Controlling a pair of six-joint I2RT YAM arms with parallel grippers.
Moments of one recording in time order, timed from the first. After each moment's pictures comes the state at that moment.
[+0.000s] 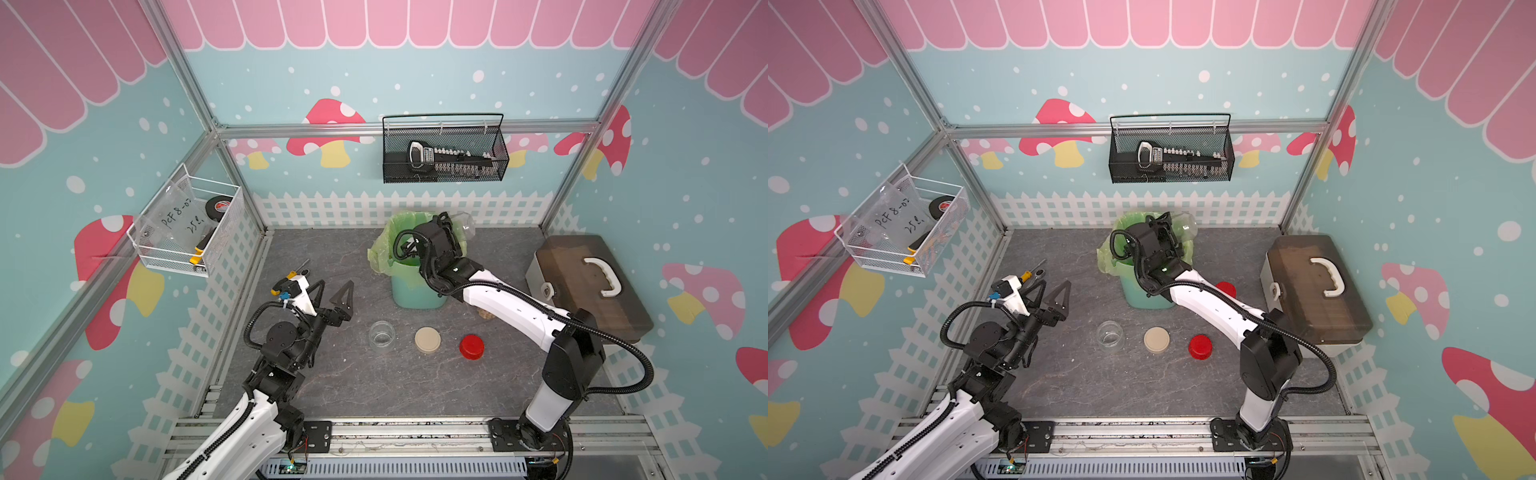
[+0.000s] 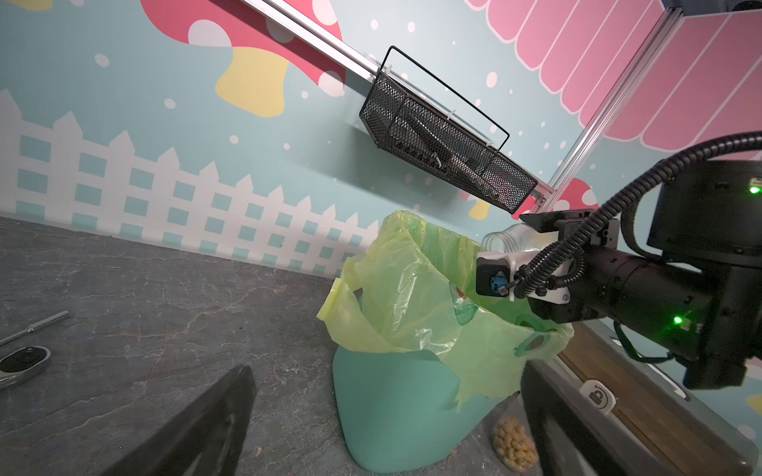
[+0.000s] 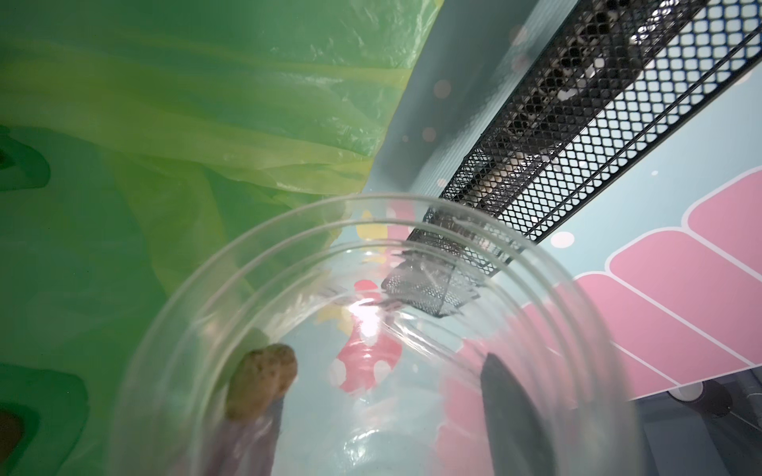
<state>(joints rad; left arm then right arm) -0.42 0.65 0.35 0.42 -0.05 -0.47 0.74 1.72 1.51 -0.17 1.06 -1.72</state>
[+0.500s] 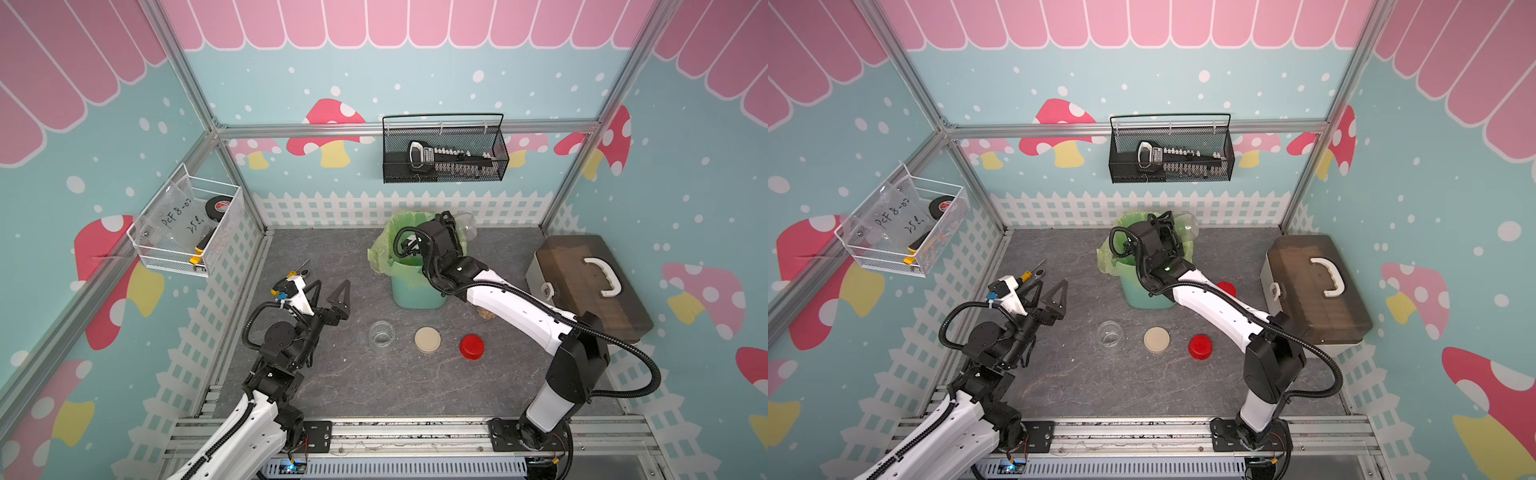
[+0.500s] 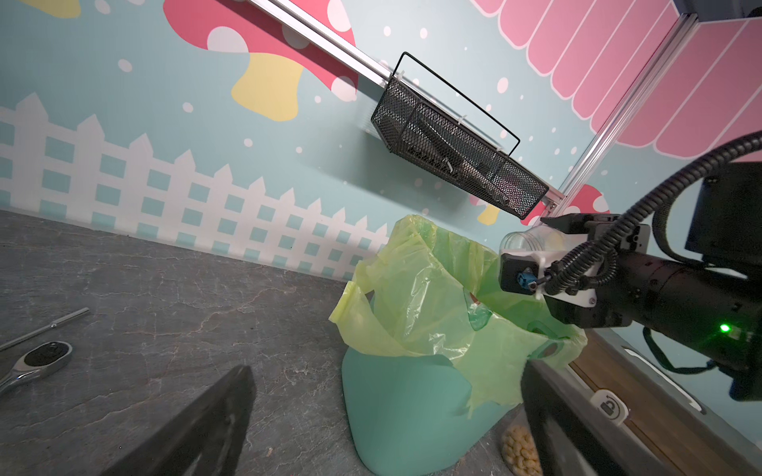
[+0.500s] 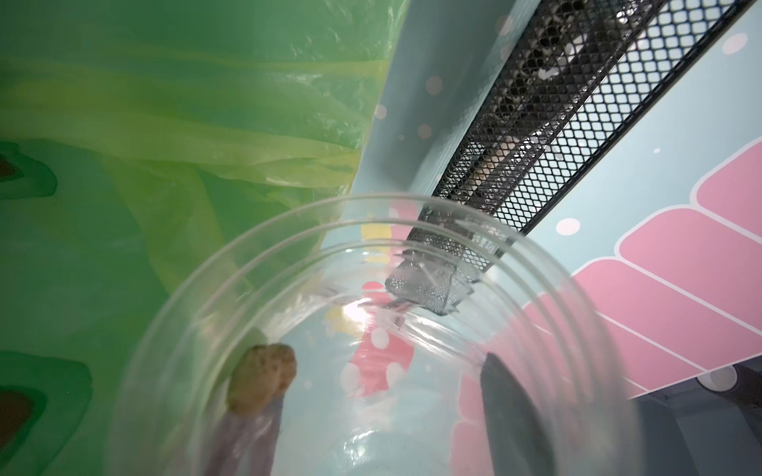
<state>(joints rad) -0.39 0.64 0.34 0.42 -0.04 -0.48 0.74 1.69 1.52 -0.22 1.03 -1.63</state>
